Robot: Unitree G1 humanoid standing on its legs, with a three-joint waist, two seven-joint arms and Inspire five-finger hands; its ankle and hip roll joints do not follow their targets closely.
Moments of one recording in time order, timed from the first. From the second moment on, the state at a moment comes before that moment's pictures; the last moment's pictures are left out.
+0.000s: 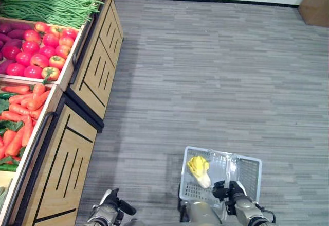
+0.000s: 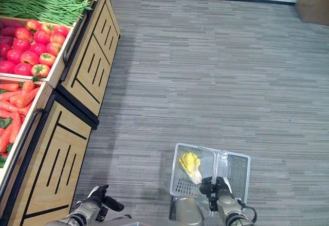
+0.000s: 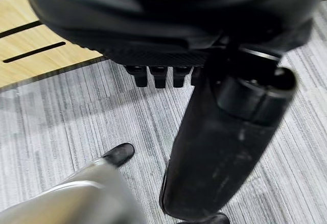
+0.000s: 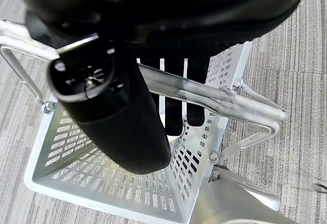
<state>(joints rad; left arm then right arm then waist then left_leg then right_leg) -0.14 0.20 -0.15 1.29 0.06 0.07 0.17 -0.10 -0.23 0.13 1.19 0.09 -0.01 -0.13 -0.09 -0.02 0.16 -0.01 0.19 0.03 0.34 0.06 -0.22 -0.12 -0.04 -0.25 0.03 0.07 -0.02</state>
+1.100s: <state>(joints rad) -0.13 0.26 -0.15 1.27 0.00 0.08 0.22 -0.10 -0.22 0.20 1.23 0.02 0.02 -0.17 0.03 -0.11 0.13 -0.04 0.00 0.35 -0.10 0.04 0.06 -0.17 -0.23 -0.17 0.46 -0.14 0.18</state>
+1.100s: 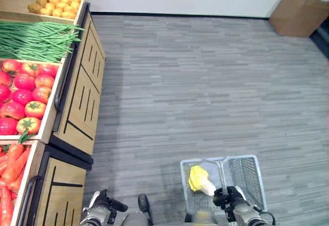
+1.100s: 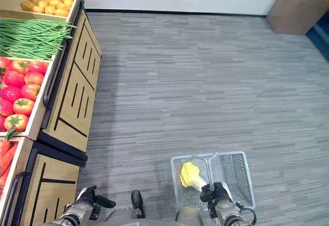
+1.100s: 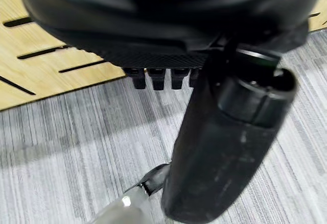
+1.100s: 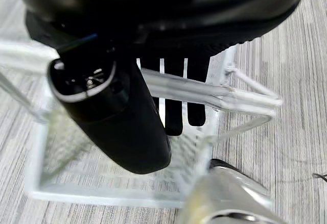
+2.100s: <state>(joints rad) -0.16 0.18 -0.08 1.27 -0.06 0.06 0.23 -0.11 -0.25 0.18 1.24 0.06 -0.01 -0.17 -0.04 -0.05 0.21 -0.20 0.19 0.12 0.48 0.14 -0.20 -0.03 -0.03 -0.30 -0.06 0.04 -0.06</state>
